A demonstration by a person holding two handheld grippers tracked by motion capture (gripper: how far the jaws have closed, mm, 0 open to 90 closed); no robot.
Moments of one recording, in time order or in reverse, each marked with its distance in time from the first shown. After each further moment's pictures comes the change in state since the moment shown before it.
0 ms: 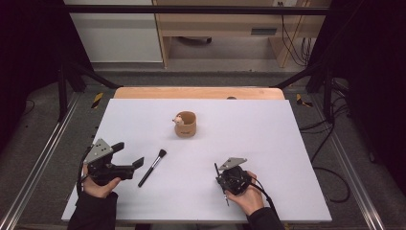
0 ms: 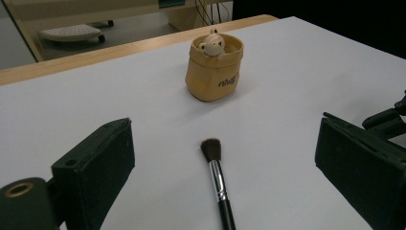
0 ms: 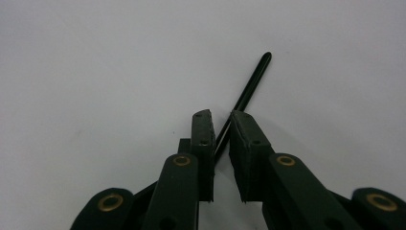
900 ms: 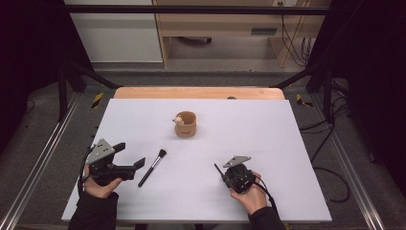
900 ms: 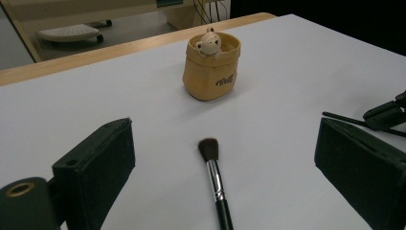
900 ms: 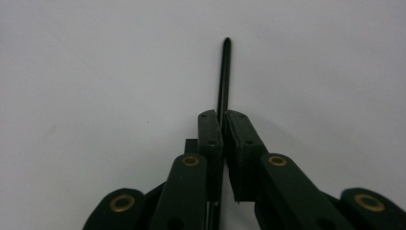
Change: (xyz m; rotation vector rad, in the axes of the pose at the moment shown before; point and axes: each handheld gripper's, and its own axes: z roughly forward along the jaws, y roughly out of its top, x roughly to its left) left arm -0.003 0.001 0.001 0.008 -0.006 0.016; right arm -0.009 -0.002 -0.004 0.025 -0.038 0.050
